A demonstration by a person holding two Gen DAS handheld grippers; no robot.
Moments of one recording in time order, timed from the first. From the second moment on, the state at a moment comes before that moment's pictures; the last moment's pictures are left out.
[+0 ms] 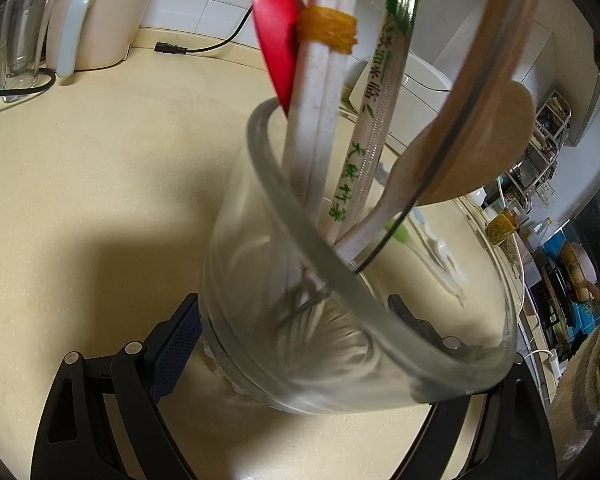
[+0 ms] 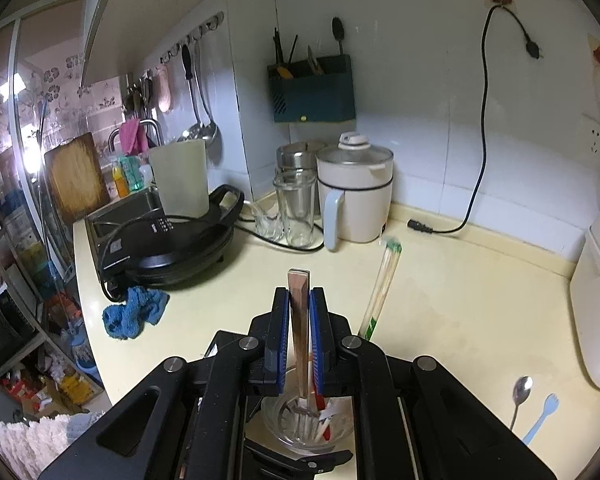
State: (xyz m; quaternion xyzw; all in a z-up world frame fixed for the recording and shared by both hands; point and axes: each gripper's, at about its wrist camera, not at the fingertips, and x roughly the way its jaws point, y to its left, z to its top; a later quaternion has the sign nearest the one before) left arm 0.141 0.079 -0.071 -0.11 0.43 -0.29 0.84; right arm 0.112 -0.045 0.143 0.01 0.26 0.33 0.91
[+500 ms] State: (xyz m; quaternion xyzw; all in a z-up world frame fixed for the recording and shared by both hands) left arm 0.141 0.079 -0.071 -0.11 0.43 -0.29 0.84; right arm 0.114 -0.046 0.147 0.02 0.25 0.31 0.91
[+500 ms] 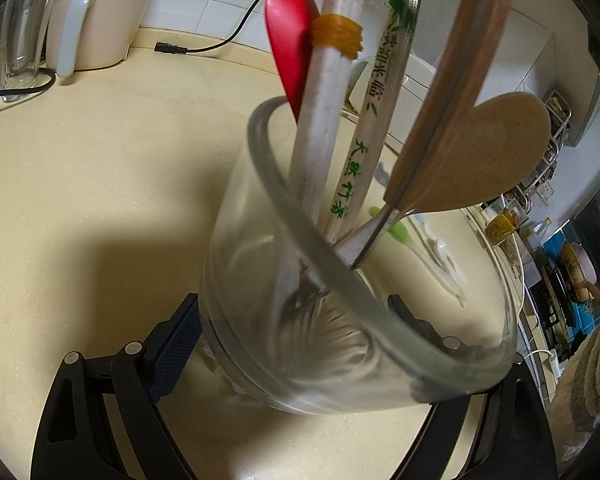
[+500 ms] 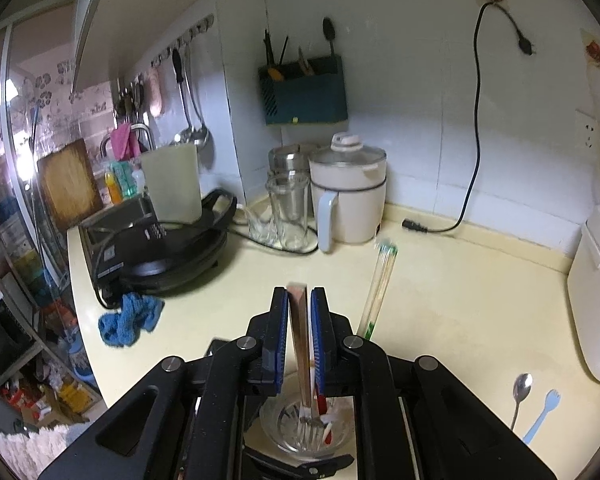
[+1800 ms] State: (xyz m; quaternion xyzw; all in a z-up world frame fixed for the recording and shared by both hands) left arm 0.141 0.079 -0.071 -0.11 0.43 -0.29 0.85; right arm 0.044 -0.242 0.004 0.13 0.34 0.08 0.93
